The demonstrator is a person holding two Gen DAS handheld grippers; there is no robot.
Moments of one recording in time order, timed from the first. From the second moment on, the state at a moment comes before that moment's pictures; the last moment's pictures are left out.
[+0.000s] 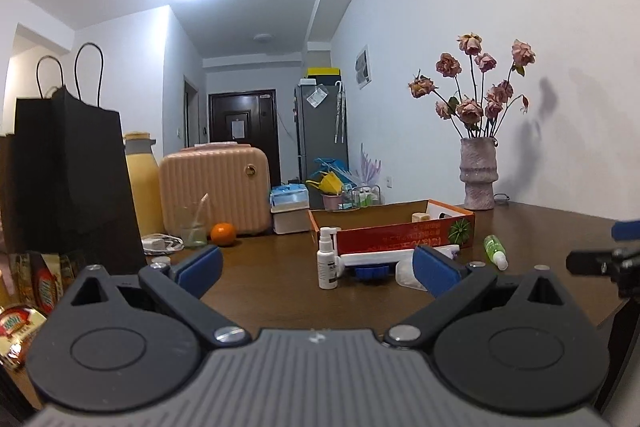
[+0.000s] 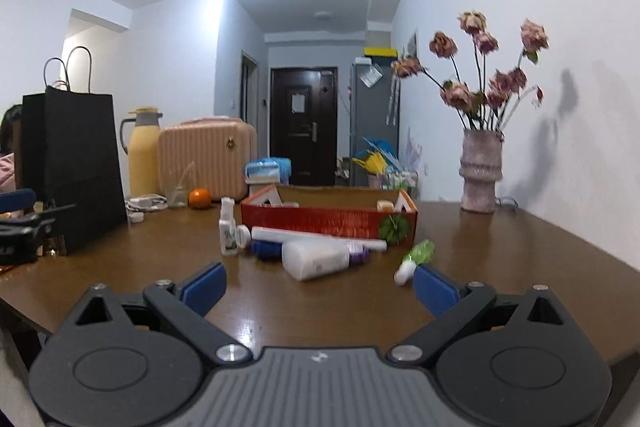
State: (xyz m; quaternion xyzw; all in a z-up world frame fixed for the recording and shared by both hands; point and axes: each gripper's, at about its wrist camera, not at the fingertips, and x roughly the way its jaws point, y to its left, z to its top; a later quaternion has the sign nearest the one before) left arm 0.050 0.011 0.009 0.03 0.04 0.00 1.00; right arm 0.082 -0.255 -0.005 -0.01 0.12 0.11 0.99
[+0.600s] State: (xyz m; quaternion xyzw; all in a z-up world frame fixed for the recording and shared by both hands) left arm 0.091 0.007 -0.001 0.04 0.06 0.01 1.00; right arm 0.125 -0.267 -0.023 0.02 0.14 0.09 0.99
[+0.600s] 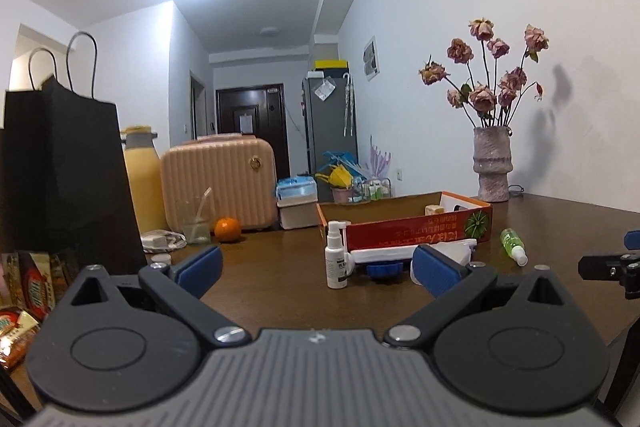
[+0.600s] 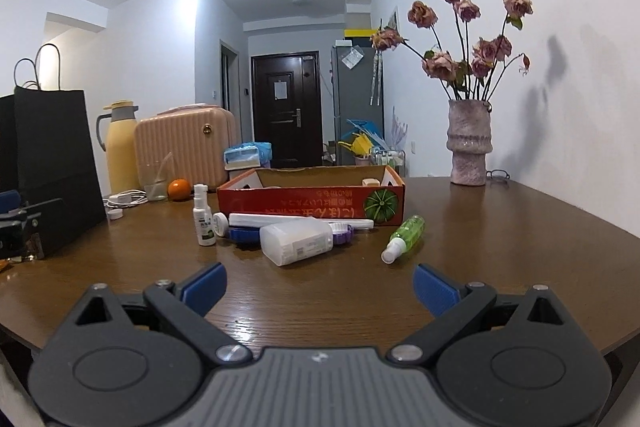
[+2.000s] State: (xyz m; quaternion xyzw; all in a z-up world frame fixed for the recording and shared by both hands) left arm 0.339 0.004 -0.034 0.01 0.22 -0.01 0.98; right arm 0.359 -0.289 -0.037 0.01 0.22 0.06 0.97
